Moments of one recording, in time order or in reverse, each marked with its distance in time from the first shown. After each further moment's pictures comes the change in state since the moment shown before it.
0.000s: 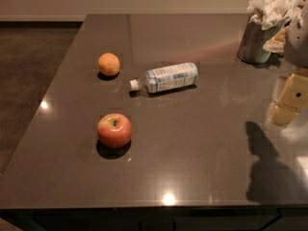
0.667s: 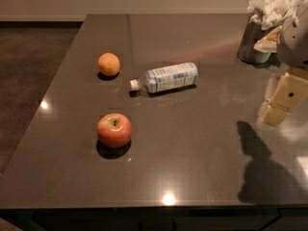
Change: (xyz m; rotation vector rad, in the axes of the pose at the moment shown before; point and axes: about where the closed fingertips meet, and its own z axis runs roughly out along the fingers) arm -0.017 0.004 0.003 -0.016 -0.070 -0.023
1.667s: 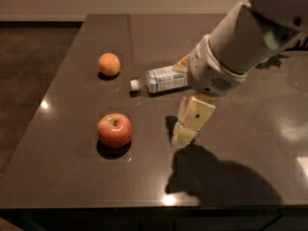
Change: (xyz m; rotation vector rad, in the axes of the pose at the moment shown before) arm -0.129 0.046 0.081 -0.135 -0.242 -0.143
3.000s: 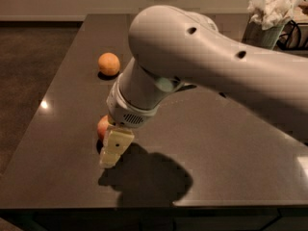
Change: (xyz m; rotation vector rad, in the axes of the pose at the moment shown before) arm -0.097 0.036 0.116 -0.062 -0.058 -0.077
